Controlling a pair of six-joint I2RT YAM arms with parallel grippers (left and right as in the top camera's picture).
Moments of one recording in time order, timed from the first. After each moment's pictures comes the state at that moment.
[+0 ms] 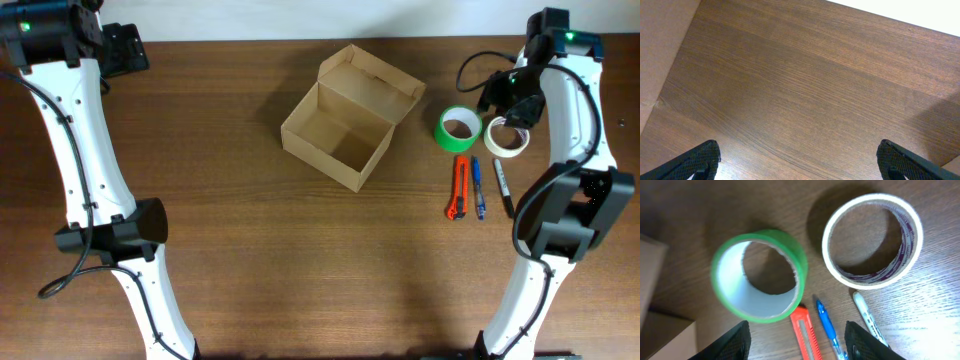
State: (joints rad) left arm 0.14 2.34 3.00 -1.68 -0.24 -0.14; right arm -0.19 2.30 2.20 -1.32 -0.09 0.26
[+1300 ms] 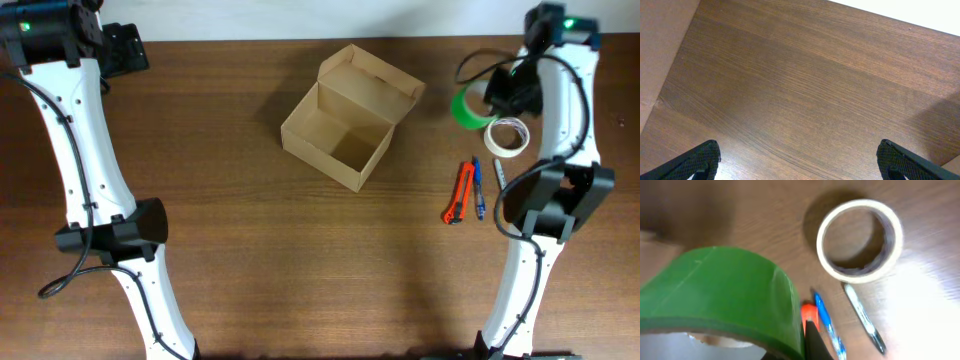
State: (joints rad) left arm 0.14 2.34 3.00 -1.69 -0.24 -0.14; right arm -0.19 2.48 2.67 -1.64 -0.08 0.26
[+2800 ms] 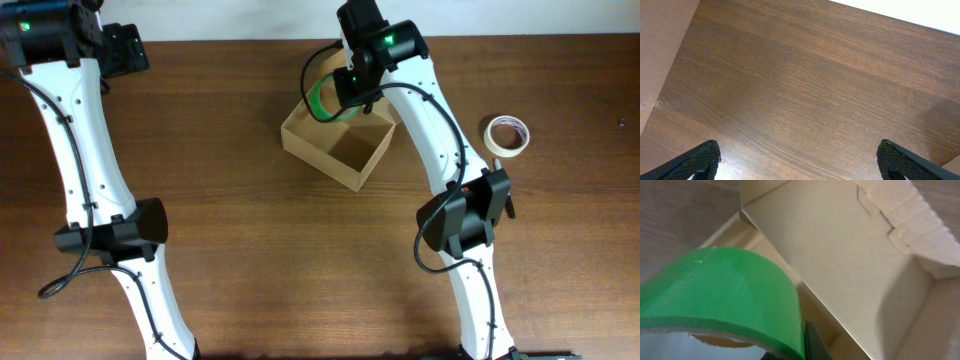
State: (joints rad) left arm 0.14 2.34 3.00 -1.69 -0.23 -0.14; right arm 0.38 2.45 2.59 -1.33 0.02 0.14
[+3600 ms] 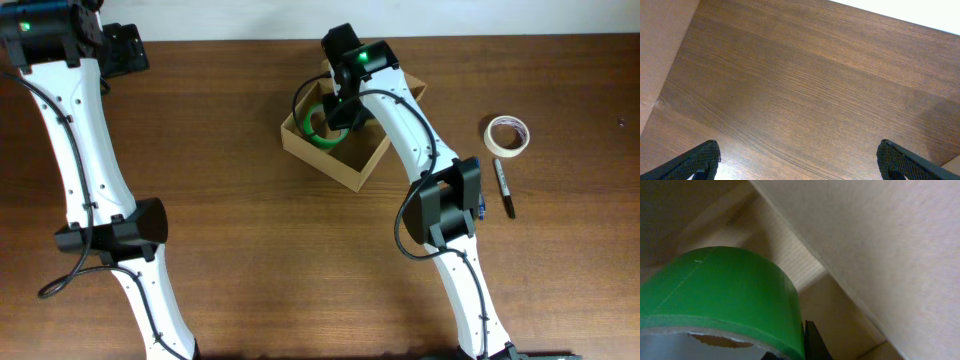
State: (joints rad) left arm 0.14 2.34 3.00 -1.69 -0.23 -0.14; right arm 0.41 2.60 2.58 -1.35 -0.03 0.18
